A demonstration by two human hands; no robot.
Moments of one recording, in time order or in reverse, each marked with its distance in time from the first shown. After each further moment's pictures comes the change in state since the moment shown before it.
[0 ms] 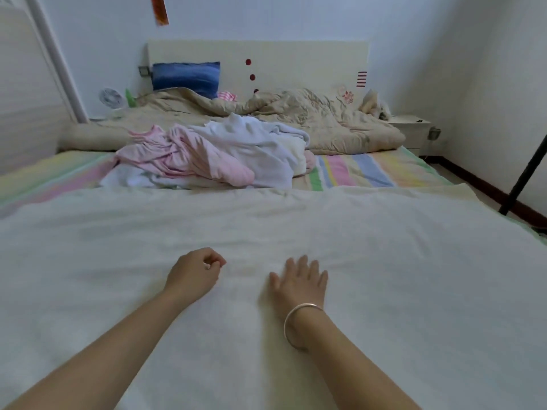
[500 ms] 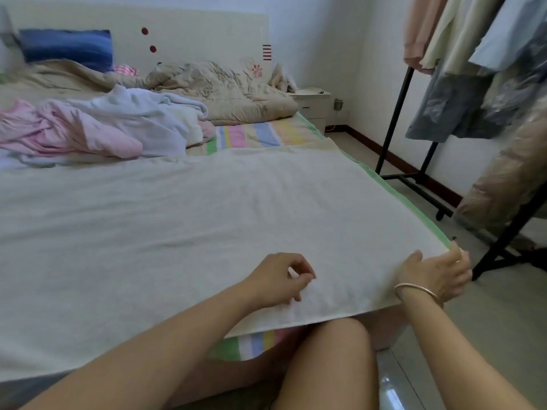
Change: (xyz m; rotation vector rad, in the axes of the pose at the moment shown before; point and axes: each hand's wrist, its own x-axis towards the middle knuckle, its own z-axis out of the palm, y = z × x) left_hand -0.221 0.235 0.196 -0.202 -0.719 0.454; right_hand -0.168 0.414 -0.096 0.387 0.987 0.858
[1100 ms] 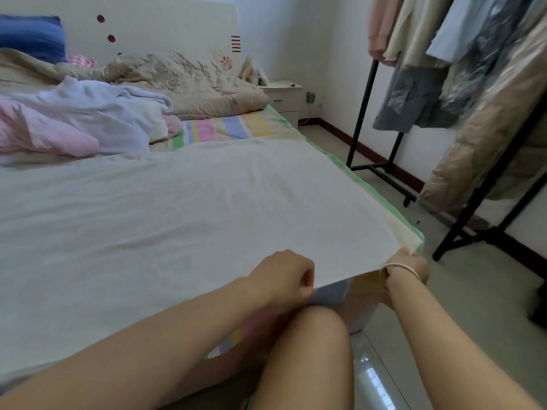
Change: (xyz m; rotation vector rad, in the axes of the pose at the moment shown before) left_hand 0.027 0.032 0.043 0.585 -0.121 0.249; right_hand 0.038 0.024 -0.011 0.153 -0.239 0.486
